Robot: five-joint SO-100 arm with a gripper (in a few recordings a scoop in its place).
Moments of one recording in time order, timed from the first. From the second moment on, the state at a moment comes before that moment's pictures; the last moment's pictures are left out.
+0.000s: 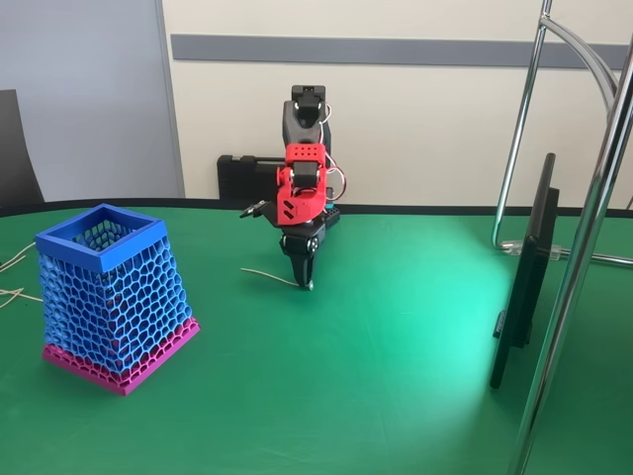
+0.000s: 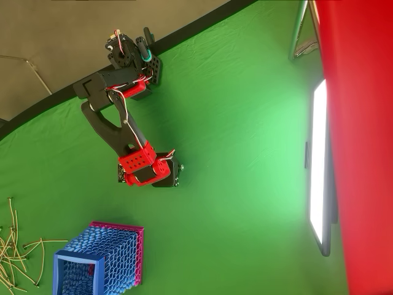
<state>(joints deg) 0.0 70.3 96.9 63.0 21.2</state>
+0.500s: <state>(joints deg) 0.0 69.3 96.2 63.0 20.1</state>
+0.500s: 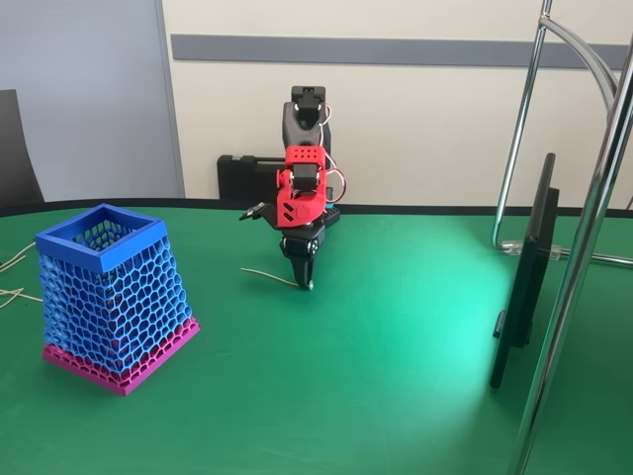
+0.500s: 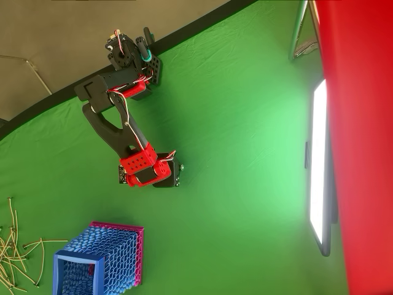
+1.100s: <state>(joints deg) 0.0 69.4 95.8 63.0 19.2</state>
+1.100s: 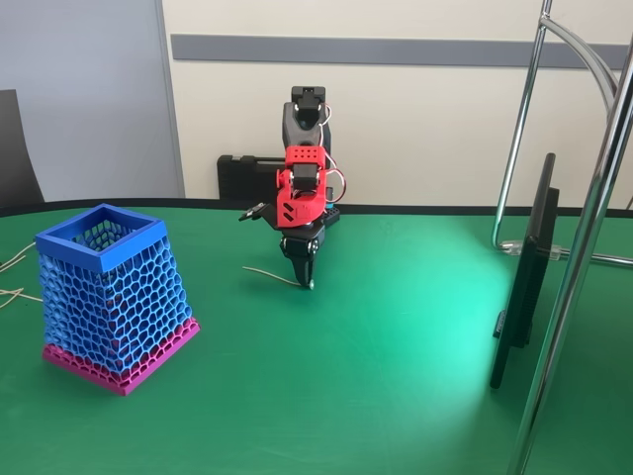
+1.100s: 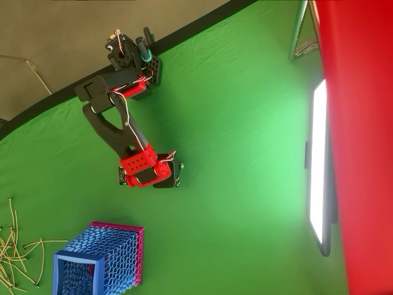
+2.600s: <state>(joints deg) 13.3 80.2 63.2 41.5 -1.9</state>
